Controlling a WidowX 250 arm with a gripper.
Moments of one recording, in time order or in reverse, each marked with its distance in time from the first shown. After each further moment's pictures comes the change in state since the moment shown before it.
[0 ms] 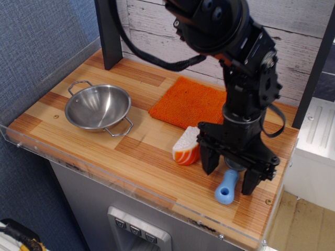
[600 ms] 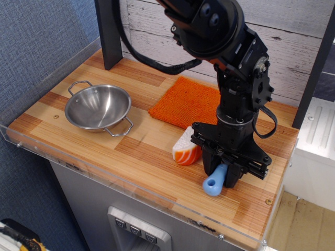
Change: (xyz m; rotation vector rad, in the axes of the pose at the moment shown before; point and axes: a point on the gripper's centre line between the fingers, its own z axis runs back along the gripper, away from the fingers) arm -0.001 0.005 -0.003 0.002 0.010 0.002
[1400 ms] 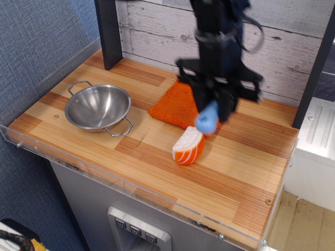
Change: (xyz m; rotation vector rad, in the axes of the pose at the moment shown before) arm 0.024 0.043 0.091 -0.085 -0.110 0.099
